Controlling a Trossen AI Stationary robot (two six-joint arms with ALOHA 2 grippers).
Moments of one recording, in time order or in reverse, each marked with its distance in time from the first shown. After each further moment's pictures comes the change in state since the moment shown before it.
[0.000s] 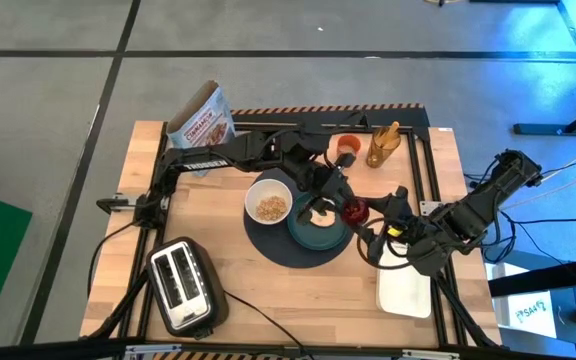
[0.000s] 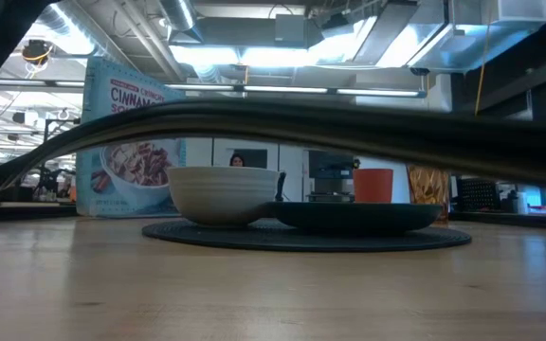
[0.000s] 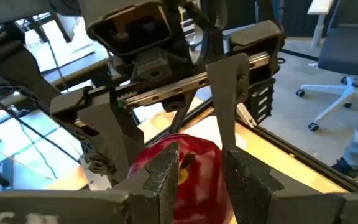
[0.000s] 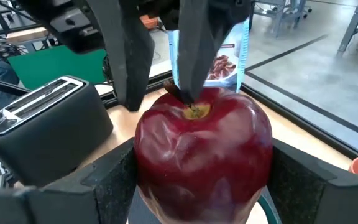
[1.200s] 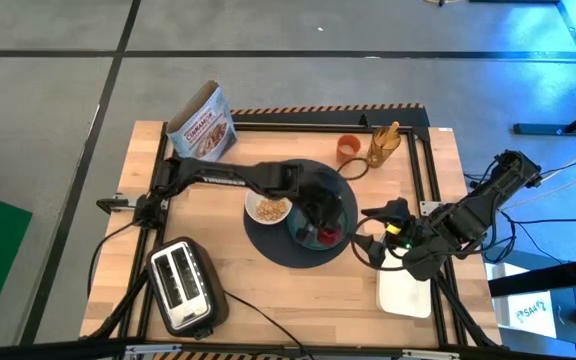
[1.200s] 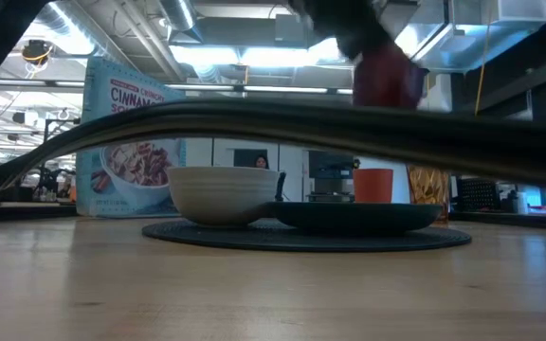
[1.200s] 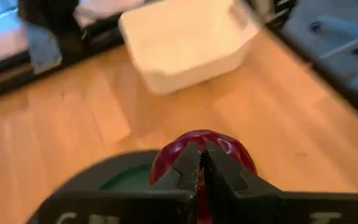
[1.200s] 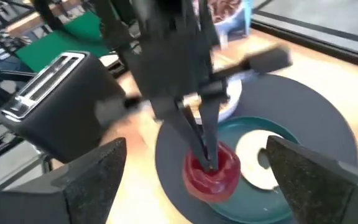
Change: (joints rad) left arm -0.038 0.013 -0.404 0.050 -0.201 -0.099; right arm 0.004 0.008 -0.004 -0.162 -0.156 0.371
